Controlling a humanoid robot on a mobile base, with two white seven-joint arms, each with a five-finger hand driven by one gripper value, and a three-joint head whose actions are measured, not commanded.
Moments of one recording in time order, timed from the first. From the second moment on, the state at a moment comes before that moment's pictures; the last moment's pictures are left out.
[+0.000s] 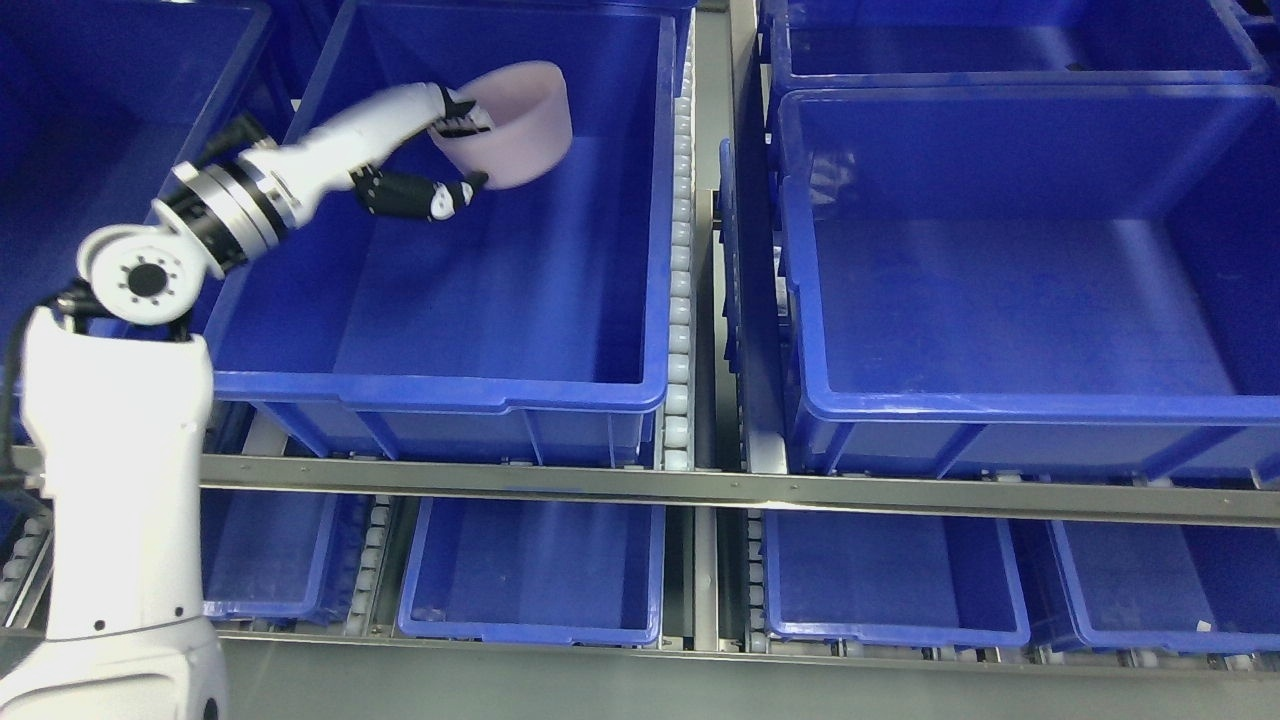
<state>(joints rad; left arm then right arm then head) -0.89 0.17 0.11 -1.26 -0.55 -0.41 -0.85 0.00 0.00 0.00 0.00 0.00 0.04 0.01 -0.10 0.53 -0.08</state>
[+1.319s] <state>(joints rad) -0.87 0.02 0.25 -1.31 -0.13 0.07 -0.17 0.00 0.00 0.00 0.00 0.00 0.04 0.01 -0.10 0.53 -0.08</state>
